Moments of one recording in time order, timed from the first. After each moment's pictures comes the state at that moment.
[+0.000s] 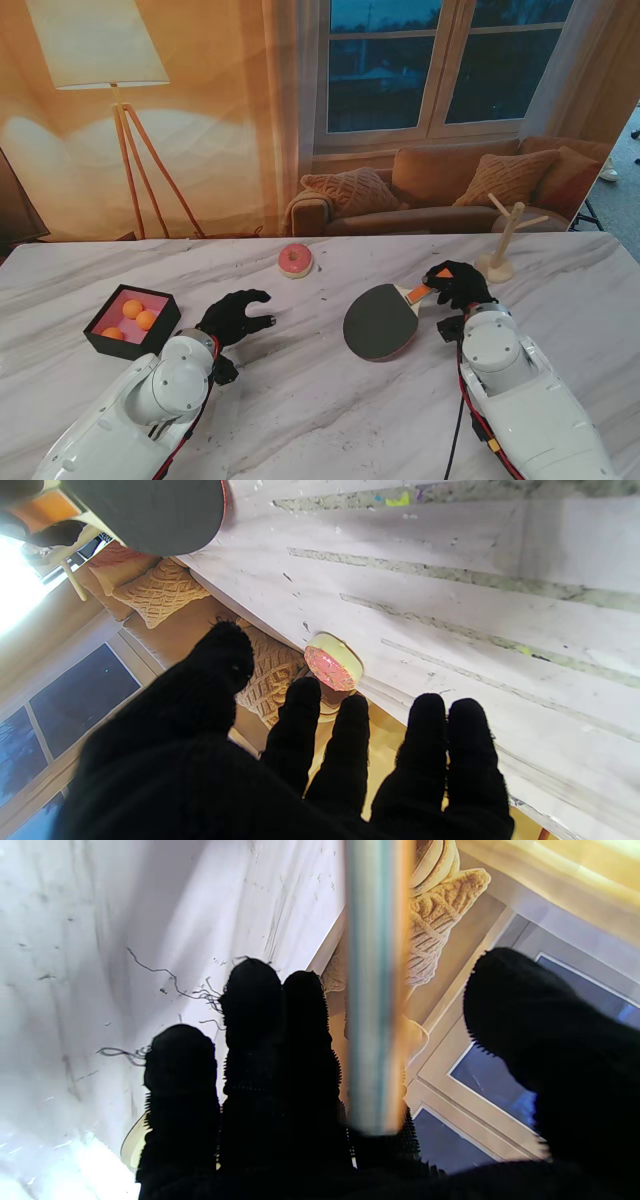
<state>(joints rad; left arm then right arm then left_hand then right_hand) 1.46 -1.14 -1.08 -1.54 0.42 0.24 0.00 -1.37 -1.23 1.31 -1.28 -0.15 0.16 -0.22 0.73 -0.35 0.56 -0.07 0.45 0.15 0.30 0.44 0.37 0.17 0.25 0.38 0.25 0.35 0.34 0.54 -0.05 0.28 0.93 0.65 0.37 -0.84 1.20 -0.20 0.73 -0.03 0.76 0.57 0.80 0.09 0.82 0.63 0.88 0.05 1.05 0.59 0.47 0.15 1.51 0.73</state>
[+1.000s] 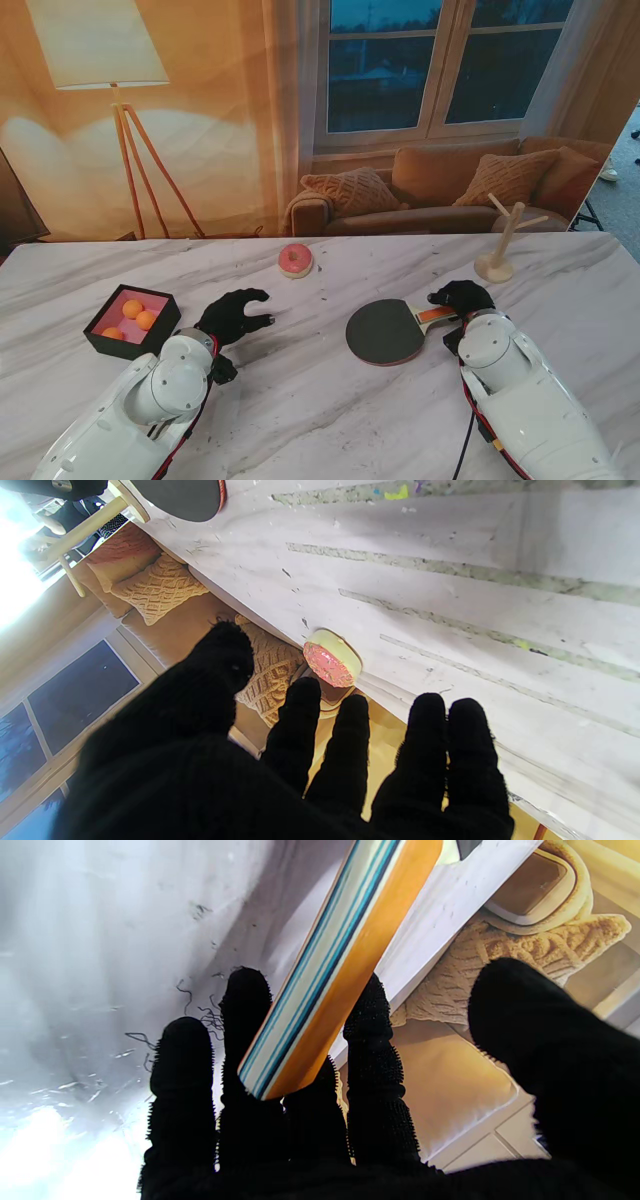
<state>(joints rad) 1.46 -1.14 -1.08 -1.55 0.42 0.25 0.01 -1.32 -1.21 1.26 -1.19 -0.28 0.33 -0.17 0.73 -0.35 0.56 -0.07 0.45 0.15 0.30 0.44 0.37 0.17 0.25 0.38 0.25 0.36 0.35 0.55 -0.05 0.28 0.93 0.65 0.35 -0.74 1.13 -0.17 0.70 -0.01 0.72 0.58 0.69 0.11 0.71 0.57 0.70 0.10 0.81 0.49 0.23 0.17 1.33 0.61</state>
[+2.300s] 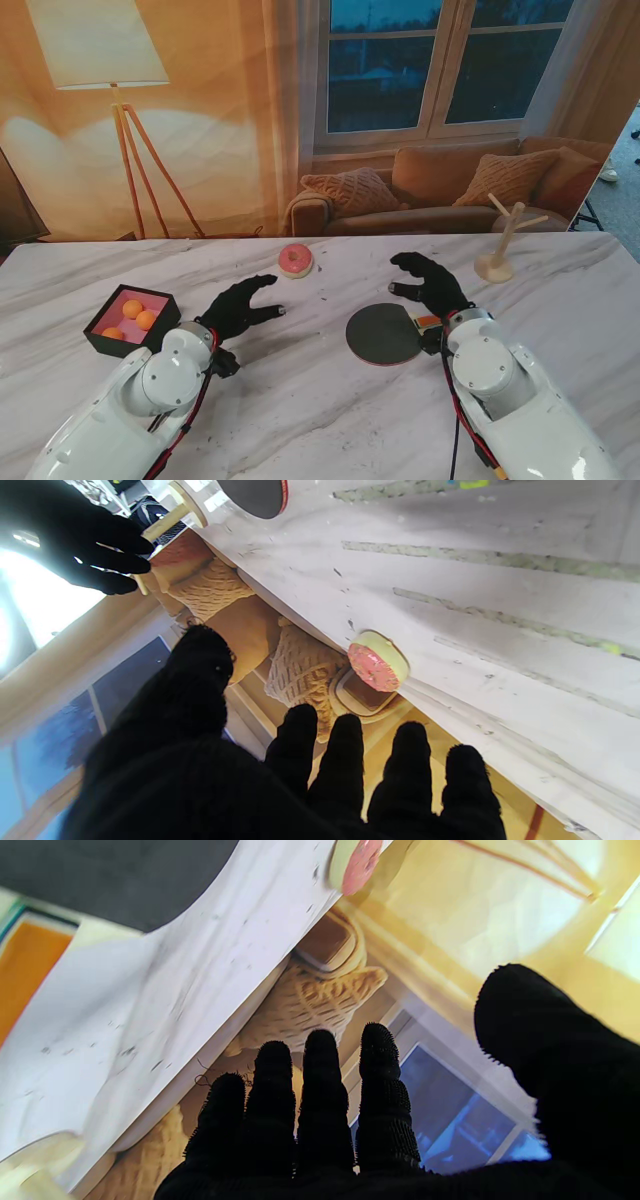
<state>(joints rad) 1.44 -1.14 -1.10 -1.53 0.36 0.11 -0.03 -1.48 -1.16 1.25 -1.52 -0.27 0.11 -0.11 0.74 -0.27 0.33 -0.06 0.31 0.14 0.15 0.38 0.26 0.12 0.15 0.34 0.16 0.21 0.11 0.42 -0.08 0.19 0.23 0.64 0.33 -0.69 1.08 -0.16 0.31 -0.10 0.55 0.44 0.37 -0.05 0.45 0.30 0.31 -0.08 0.35 0.28 -0.06 -0.15 0.48 0.60</state>
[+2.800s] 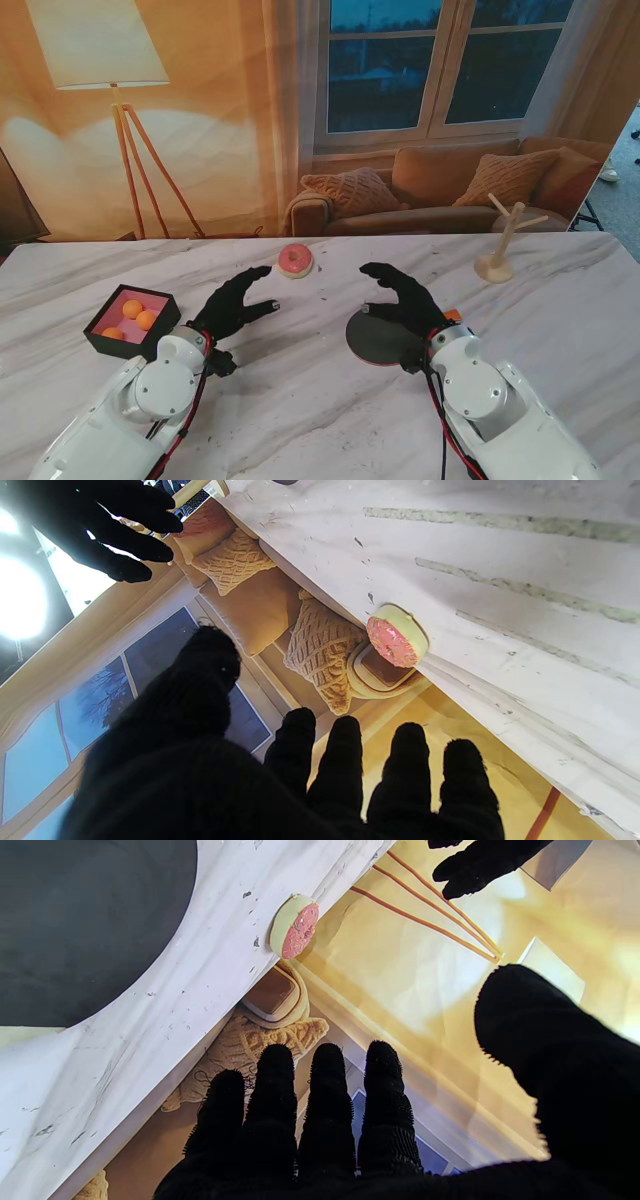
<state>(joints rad) 1.47 -1.15 -1.14 -1.51 0.34 -0.01 0.05 -1.52 -1.16 1.20 -1.54 -0.27 -0.06 -0.07 0.74 -0.29 0.42 -0.06 0.29 0.13 0.14 0.37 0.25 0.11 0.16 0.31 0.16 0.20 0.12 0.40 -0.05 0.18 0.22 0.69 0.33 -0.69 1.08 -0.16 0.18 -0.13 0.53 0.41 0.29 -0.11 0.43 0.26 0.29 -0.09 0.35 0.27 -0.04 -0.15 0.49 0.59</state>
